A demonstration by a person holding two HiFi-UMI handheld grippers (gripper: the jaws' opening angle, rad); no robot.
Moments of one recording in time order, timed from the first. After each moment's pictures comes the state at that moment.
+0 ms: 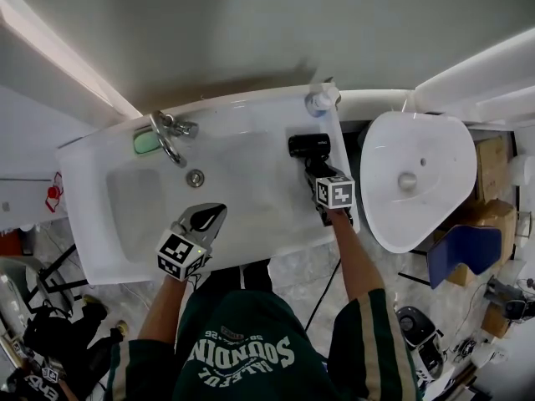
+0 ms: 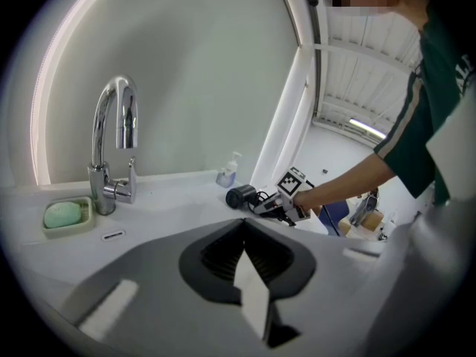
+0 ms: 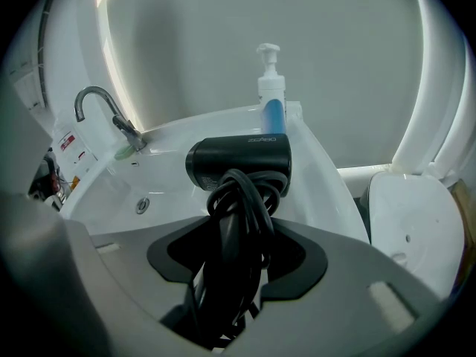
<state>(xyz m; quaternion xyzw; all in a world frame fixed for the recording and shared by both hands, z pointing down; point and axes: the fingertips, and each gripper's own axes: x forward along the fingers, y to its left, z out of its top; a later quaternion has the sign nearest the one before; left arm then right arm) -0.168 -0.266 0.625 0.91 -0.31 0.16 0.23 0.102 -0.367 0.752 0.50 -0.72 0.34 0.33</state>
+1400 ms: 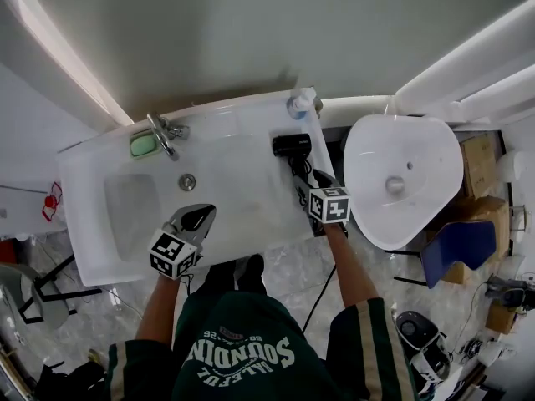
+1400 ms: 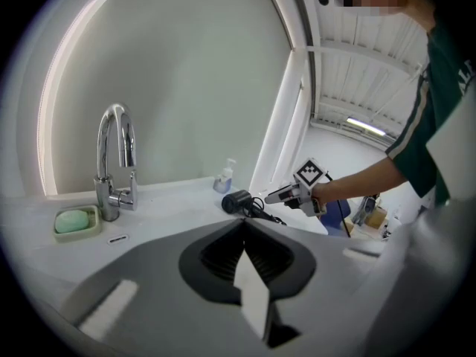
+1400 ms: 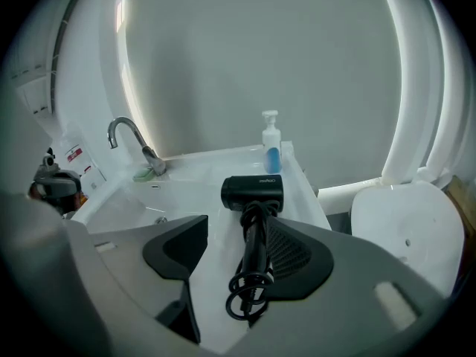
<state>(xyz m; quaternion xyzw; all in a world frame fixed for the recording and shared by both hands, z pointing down) -0.168 -0.243 0.600 0.91 -0.32 0.15 0.20 0.100 -0.327 0.663 0.53 -0.75 0.29 0.26</state>
